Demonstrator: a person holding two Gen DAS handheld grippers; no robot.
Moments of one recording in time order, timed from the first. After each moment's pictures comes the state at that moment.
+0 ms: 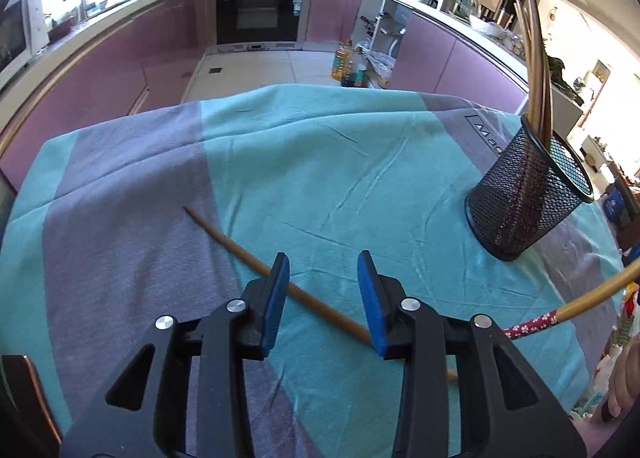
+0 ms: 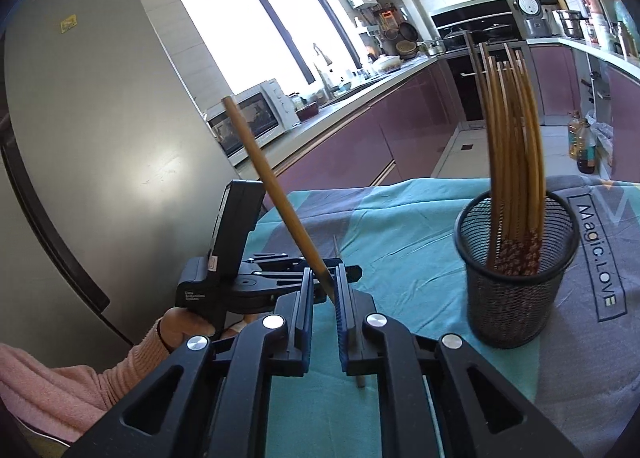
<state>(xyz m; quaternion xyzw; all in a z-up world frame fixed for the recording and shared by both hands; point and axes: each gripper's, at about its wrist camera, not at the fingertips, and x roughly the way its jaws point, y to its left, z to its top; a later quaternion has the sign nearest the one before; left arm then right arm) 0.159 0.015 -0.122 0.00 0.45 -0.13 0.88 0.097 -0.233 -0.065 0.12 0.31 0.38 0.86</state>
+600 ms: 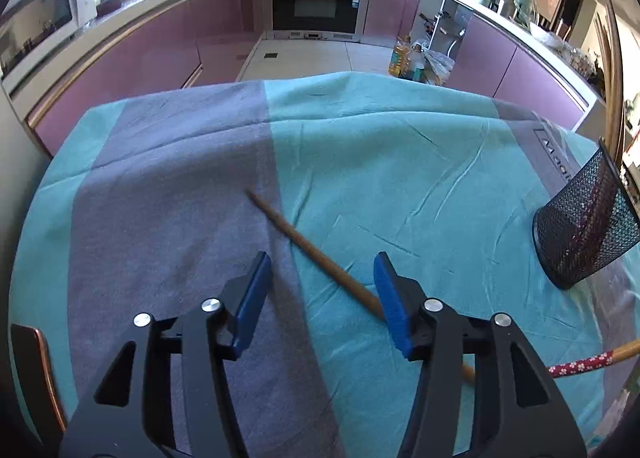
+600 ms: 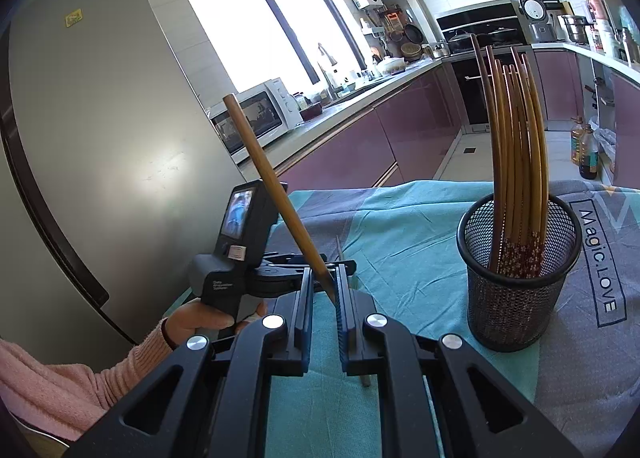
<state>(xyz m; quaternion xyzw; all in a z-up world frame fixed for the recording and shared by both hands) 0.176 0.037 -0.133 0.00 0.47 -0.03 0.88 0.092 -0.234 -0.064 0.12 0.31 0.37 0.86</state>
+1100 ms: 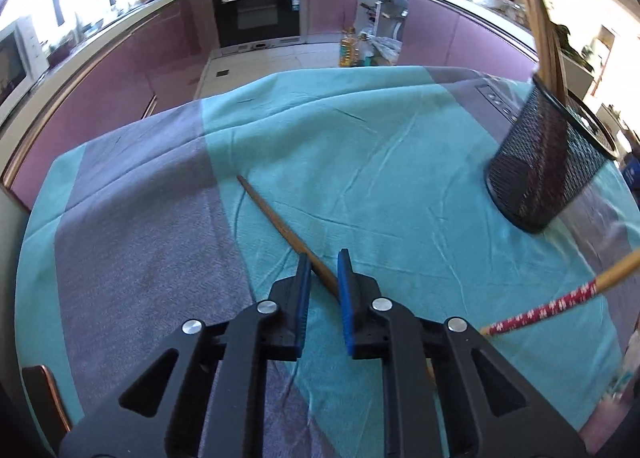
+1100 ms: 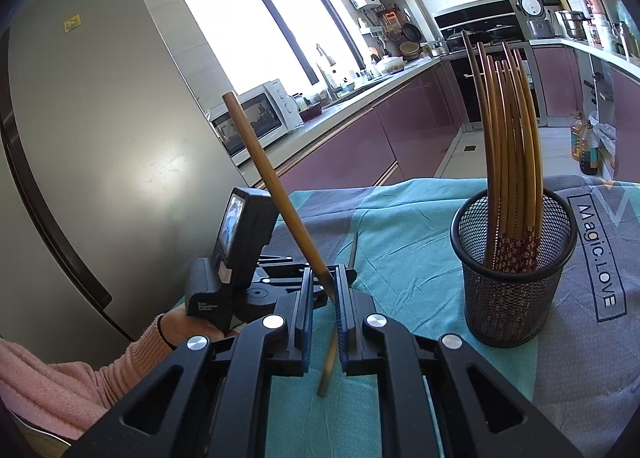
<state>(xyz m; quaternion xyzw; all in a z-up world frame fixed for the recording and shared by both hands) 0.155 0.013 -0.127 0.06 0.46 -0.13 0.88 0.097 -0.240 -0.067 0.13 0.31 0.37 0.86</state>
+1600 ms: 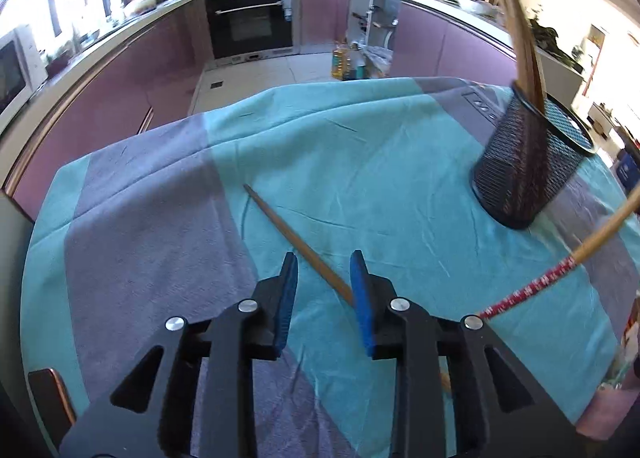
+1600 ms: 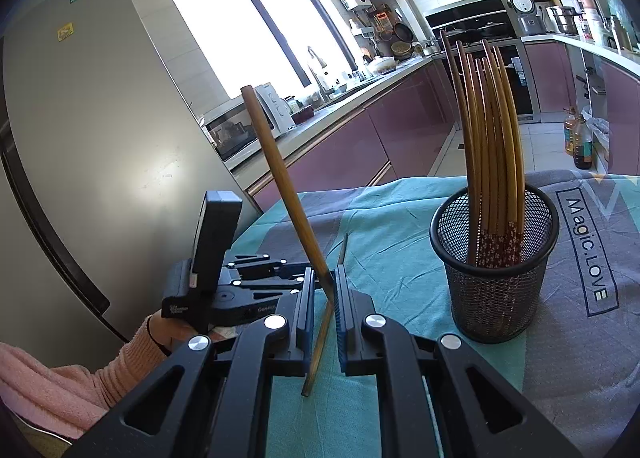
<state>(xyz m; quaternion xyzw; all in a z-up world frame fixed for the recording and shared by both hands) 0.147 0.022 -0.114 0.06 0.45 -0.13 0.88 0.097 -0.245 -0.069 0.14 0.32 0.36 0.87</state>
